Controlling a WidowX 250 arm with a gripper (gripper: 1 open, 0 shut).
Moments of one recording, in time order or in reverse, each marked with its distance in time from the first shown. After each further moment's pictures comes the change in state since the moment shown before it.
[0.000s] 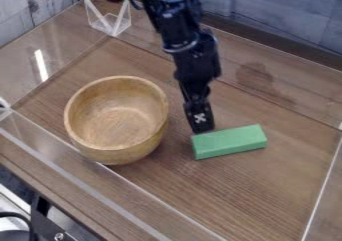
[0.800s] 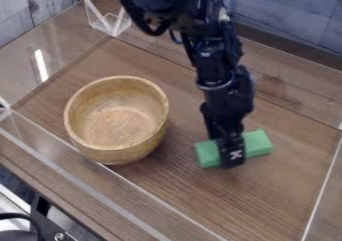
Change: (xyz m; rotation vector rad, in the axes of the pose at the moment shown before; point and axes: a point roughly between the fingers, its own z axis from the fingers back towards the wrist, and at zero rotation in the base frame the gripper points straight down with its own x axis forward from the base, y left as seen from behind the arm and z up) arm 0.018 -0.031 -0.033 -0.016 0.045 0.118
